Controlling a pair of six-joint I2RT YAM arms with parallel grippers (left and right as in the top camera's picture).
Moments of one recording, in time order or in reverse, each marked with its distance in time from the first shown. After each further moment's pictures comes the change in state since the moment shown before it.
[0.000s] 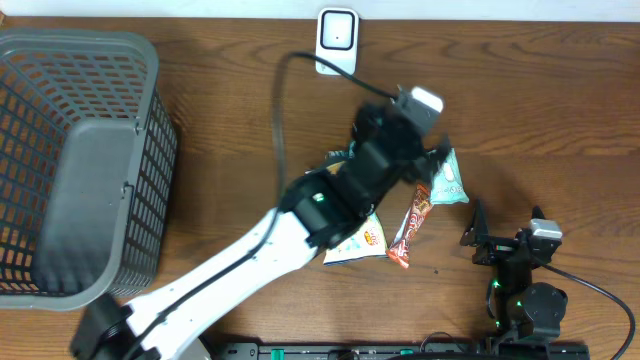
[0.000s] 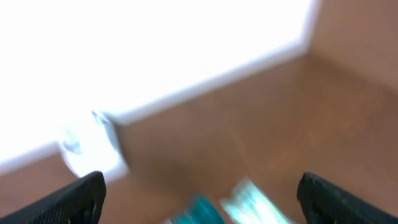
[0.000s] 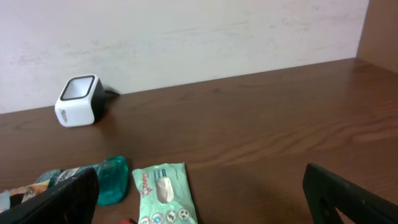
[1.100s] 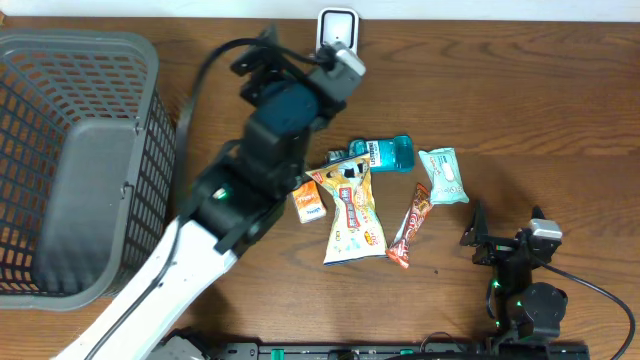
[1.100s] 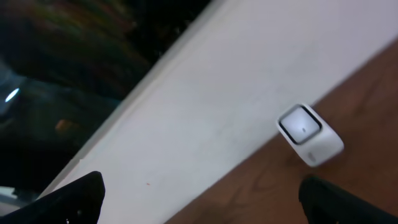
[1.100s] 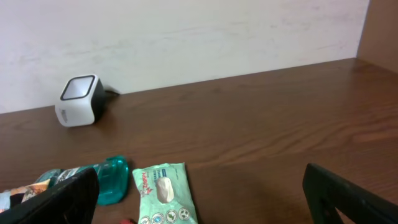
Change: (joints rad) left arm 0.248 -0.229 0.000 -0.086 -0.218 0.737; right arm 0.000 0.000 0.000 0.000 0.000 0.000
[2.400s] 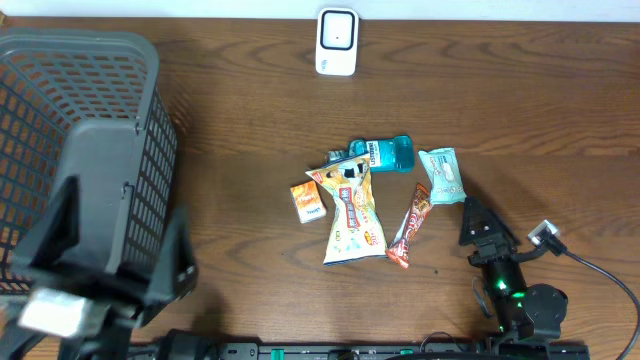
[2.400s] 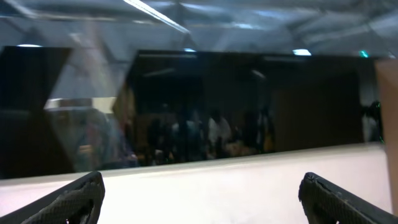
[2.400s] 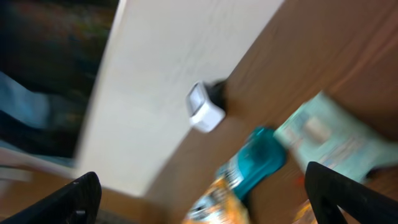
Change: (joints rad) left arm 0.467 -1.007 -0.401 0.072 0.623 -0.650; right arm 0.000 0.000 0.000 0.024 -0.288 0.929
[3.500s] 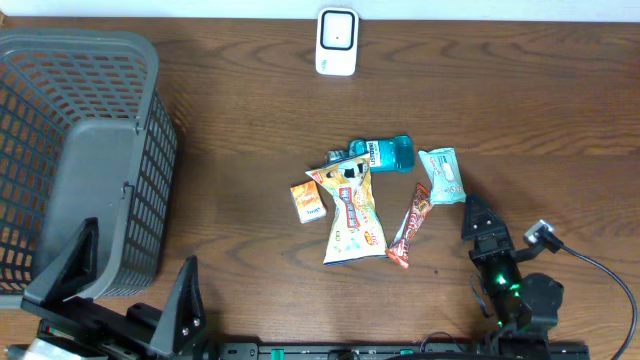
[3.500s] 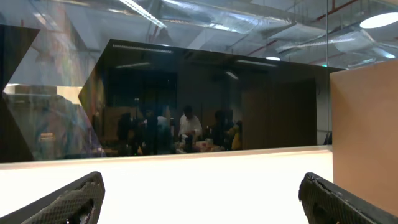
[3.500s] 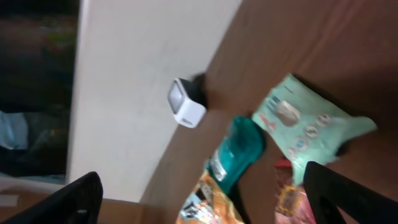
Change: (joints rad) left arm 0.167 -0.106 0.000 -0.098 0.254 -0.183; right arm 0.000 0.123 0.000 -0.005 0.041 0.060
